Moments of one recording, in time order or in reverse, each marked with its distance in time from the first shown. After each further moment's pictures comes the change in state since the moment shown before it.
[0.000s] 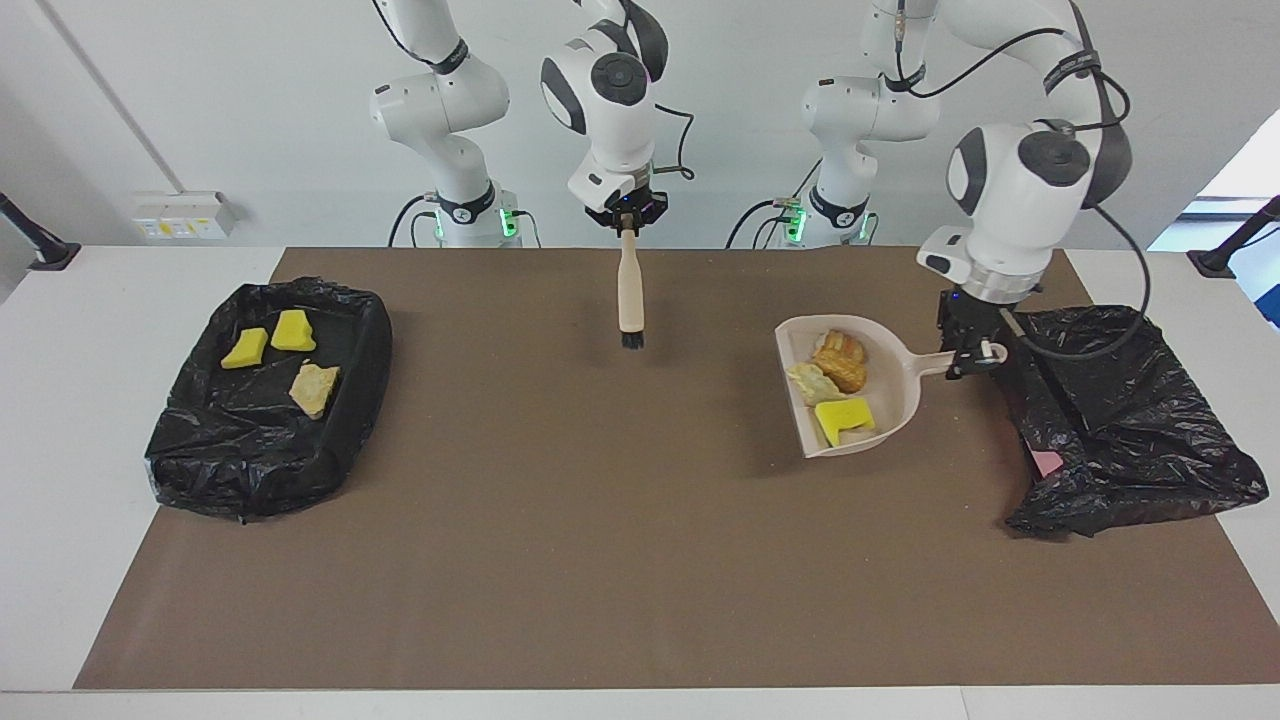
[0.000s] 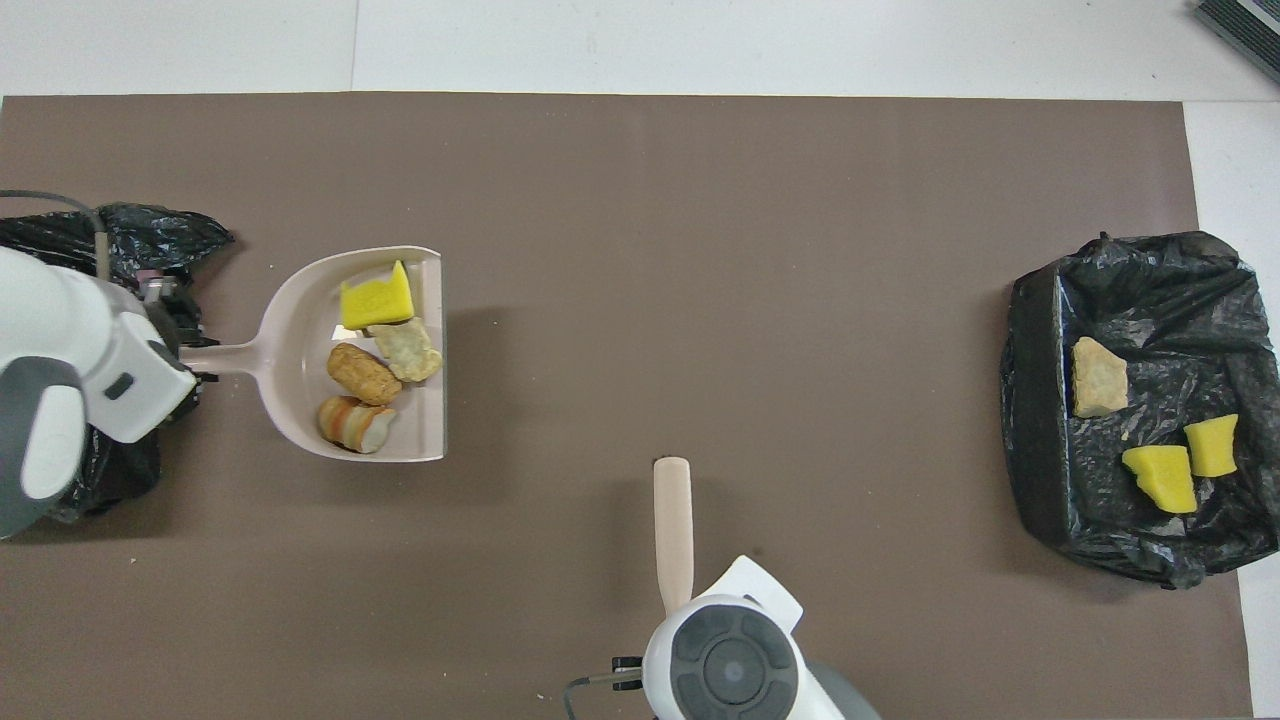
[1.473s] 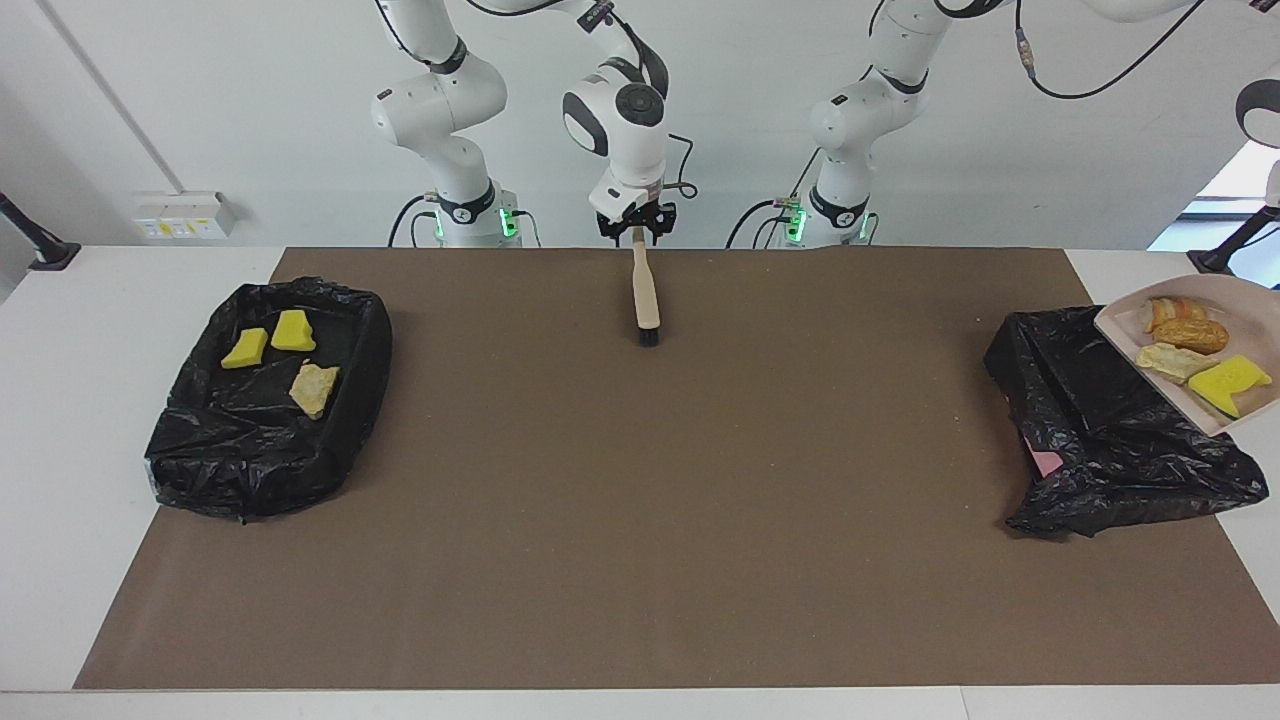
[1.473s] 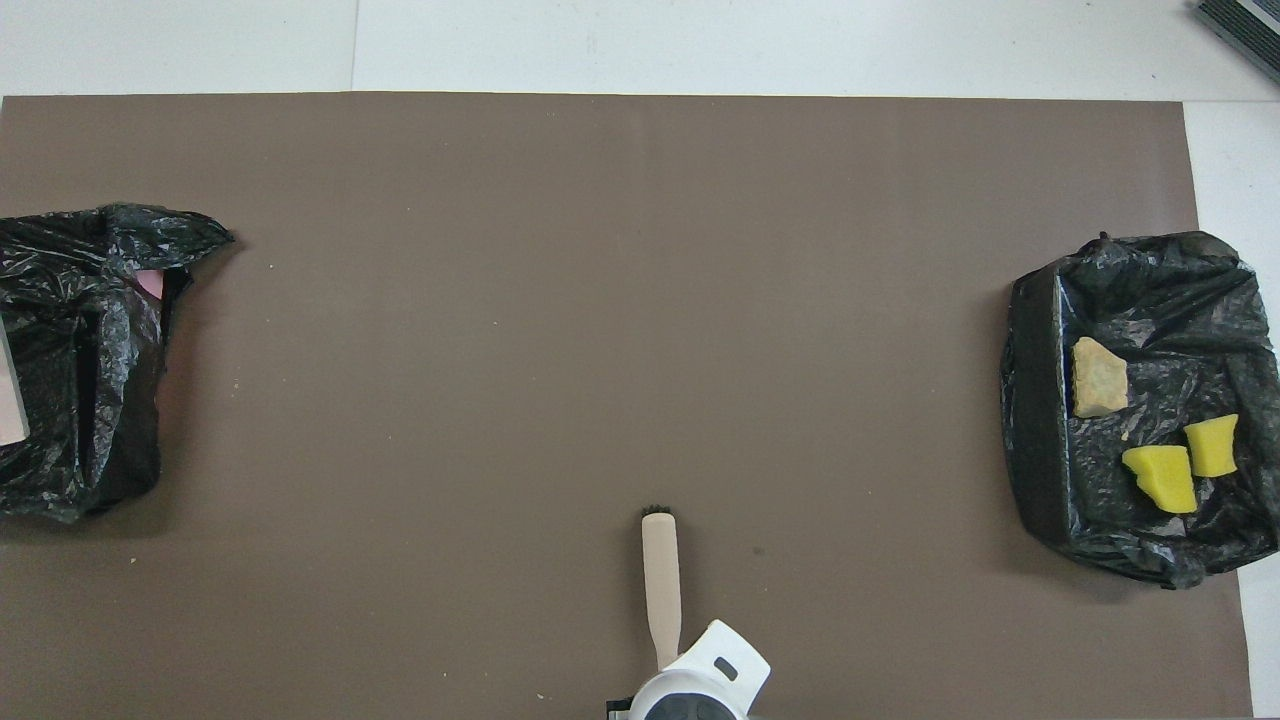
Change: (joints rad) left arm 0.550 0.187 0.000 0.408 0.454 0.067 0.289; right arm 0.114 0.021 -0.010 -0.173 -0.027 0.246 0.038
